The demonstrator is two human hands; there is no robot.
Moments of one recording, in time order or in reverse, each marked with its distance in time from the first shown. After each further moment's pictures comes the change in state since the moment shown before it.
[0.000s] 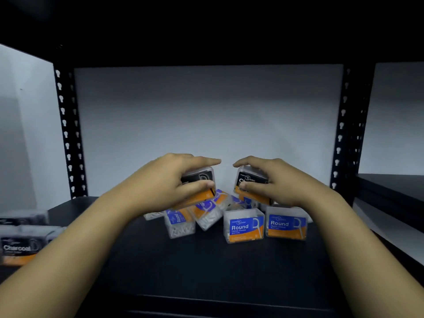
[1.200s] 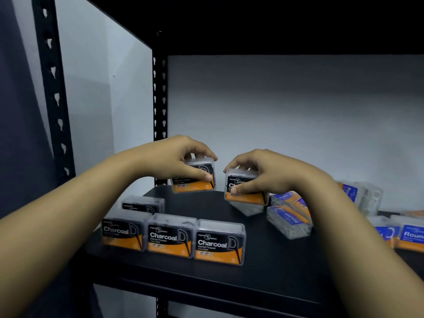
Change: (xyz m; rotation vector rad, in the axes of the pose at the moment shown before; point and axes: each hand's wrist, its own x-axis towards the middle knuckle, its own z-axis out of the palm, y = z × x) left_hand -0.092 -0.226 -0.105 -0.151 -0.263 -0.123; right_hand 0.144 -0.210 0.124 -0.005 -0.253 -0.115
